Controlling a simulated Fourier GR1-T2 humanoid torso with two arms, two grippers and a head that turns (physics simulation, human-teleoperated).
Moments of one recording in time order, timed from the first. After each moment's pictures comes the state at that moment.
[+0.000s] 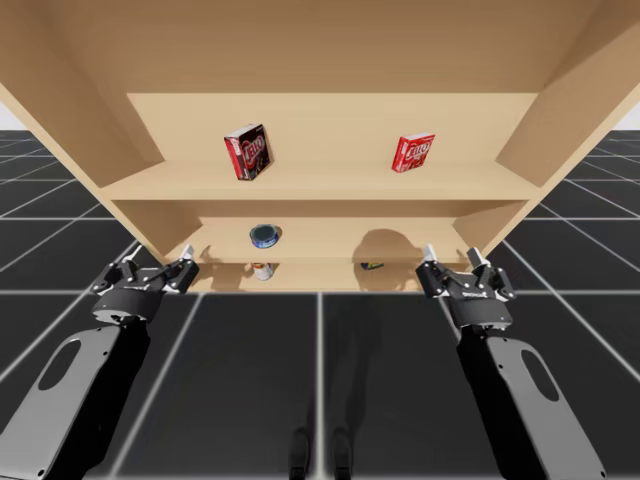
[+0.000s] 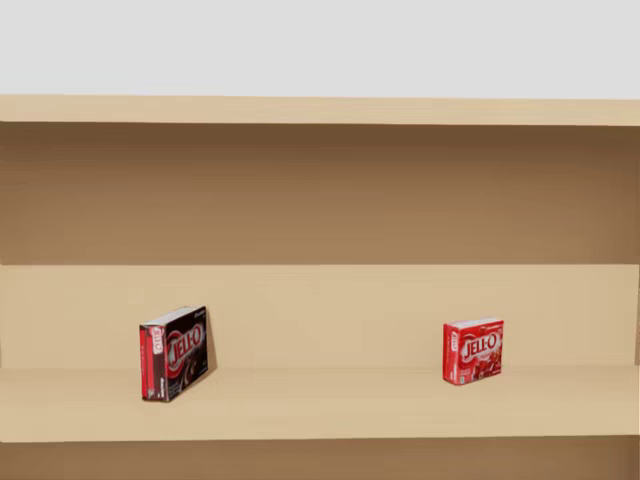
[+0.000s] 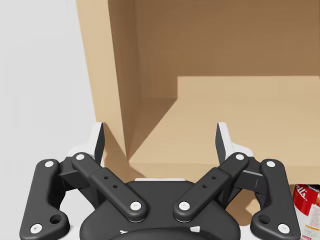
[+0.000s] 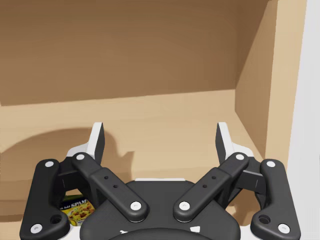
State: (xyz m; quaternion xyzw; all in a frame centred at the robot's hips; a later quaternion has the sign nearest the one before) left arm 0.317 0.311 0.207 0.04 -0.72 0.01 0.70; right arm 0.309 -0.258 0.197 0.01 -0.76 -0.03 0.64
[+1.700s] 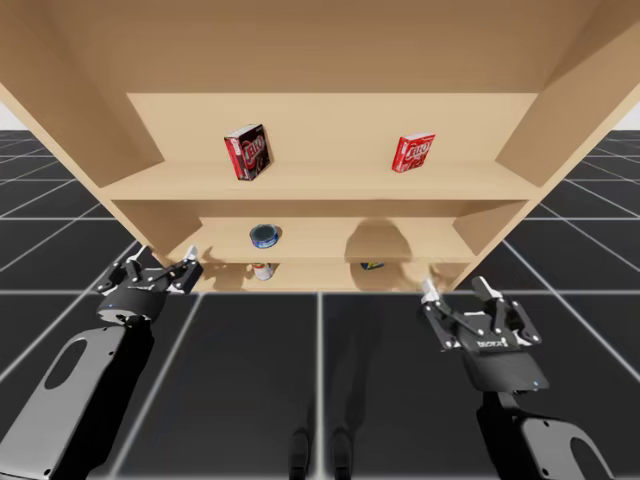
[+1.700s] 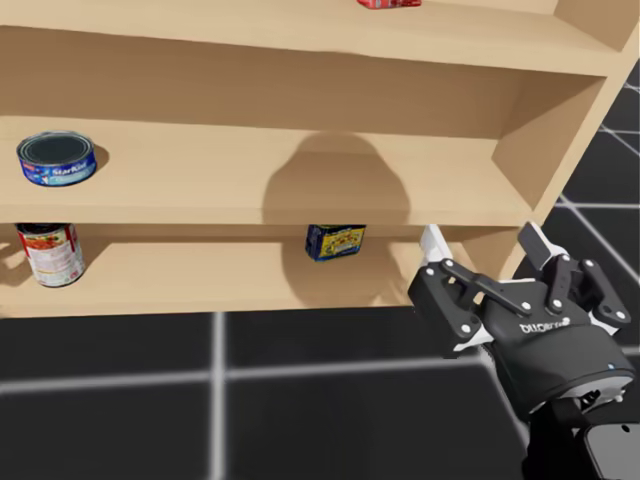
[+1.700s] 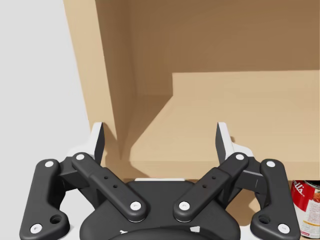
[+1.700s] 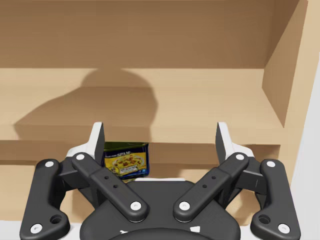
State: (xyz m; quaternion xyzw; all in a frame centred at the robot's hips) left arm 0.318 0.306 0.206 0.04 -0.71 0.01 0.70; right arm 0.231 -0.235 0.210 0.03 -0.74 0.01 0.67
